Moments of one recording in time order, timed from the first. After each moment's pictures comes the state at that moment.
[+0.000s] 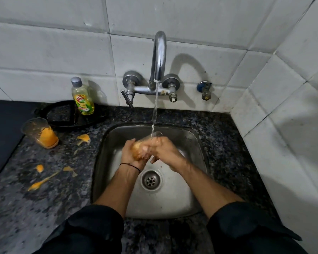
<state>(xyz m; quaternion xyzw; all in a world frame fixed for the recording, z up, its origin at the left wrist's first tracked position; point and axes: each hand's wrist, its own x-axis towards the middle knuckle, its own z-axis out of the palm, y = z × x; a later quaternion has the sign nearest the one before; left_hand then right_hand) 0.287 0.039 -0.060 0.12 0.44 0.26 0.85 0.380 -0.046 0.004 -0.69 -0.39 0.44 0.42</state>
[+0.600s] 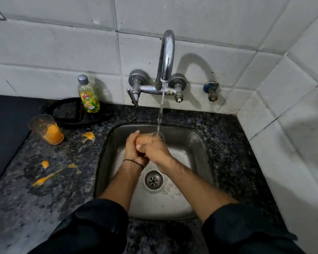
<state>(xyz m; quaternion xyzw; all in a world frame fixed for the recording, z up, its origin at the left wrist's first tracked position) 0.293 0.046 -0.058 0.09 0.37 0.28 0.88 0.341 -0.014 -0.004 -0.77 -0.32 0.40 0.39</state>
